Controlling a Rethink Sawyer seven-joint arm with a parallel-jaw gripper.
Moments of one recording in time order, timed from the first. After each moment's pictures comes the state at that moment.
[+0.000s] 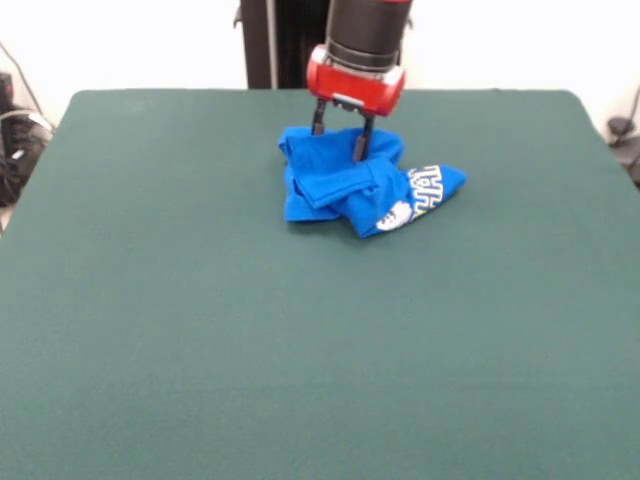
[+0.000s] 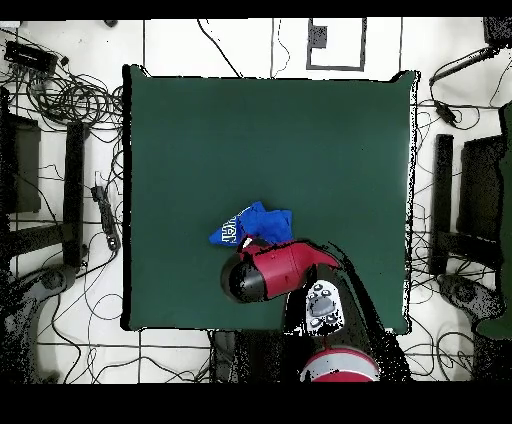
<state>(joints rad) -0.13 -0.59 -0.03 1.82 -0.57 0.24 2.48</state>
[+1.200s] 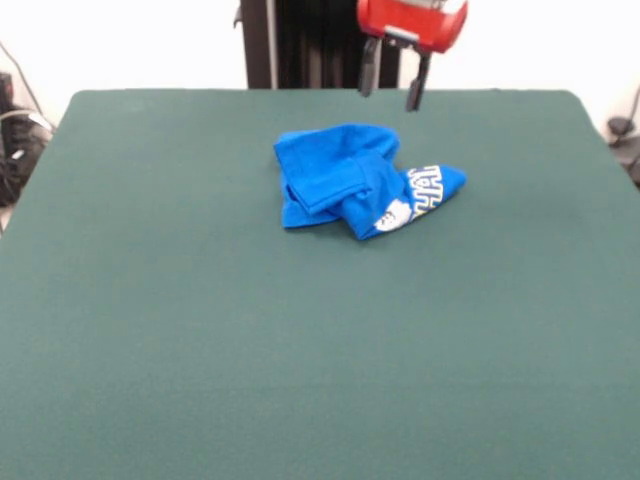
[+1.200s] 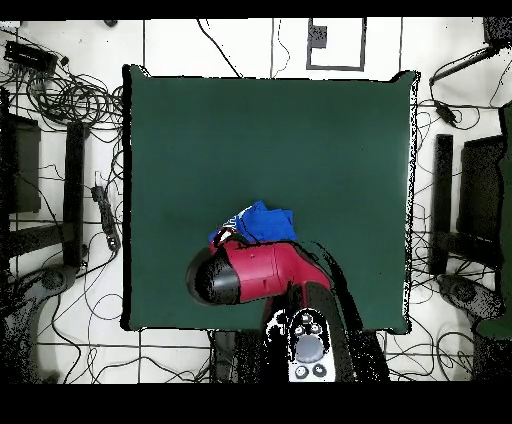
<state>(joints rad) -0.08 -0.79 0.00 1.88 -0.37 0.40 2.48</state>
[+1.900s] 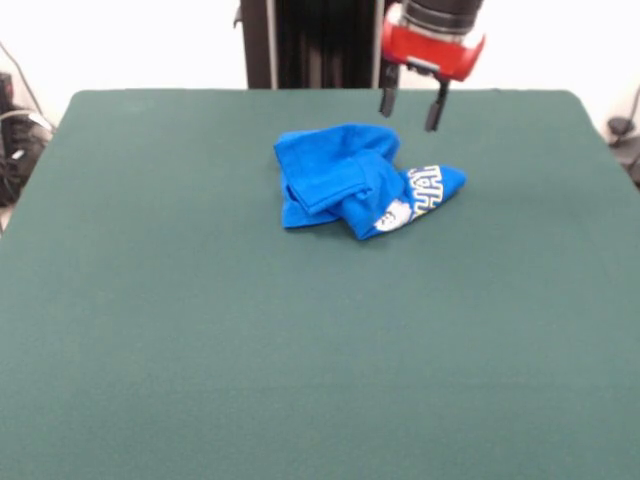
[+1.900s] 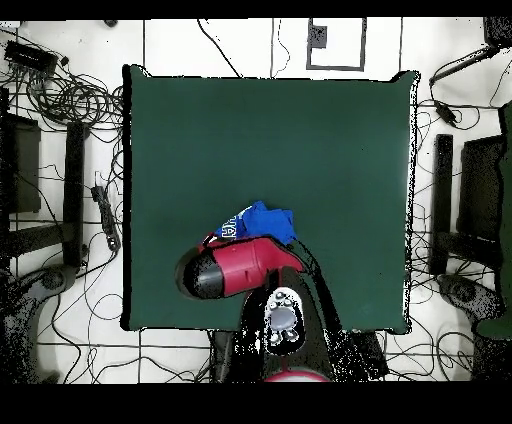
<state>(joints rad) -0.02 -0.68 0.00 1.85 -0.37 0.40 2.48</state>
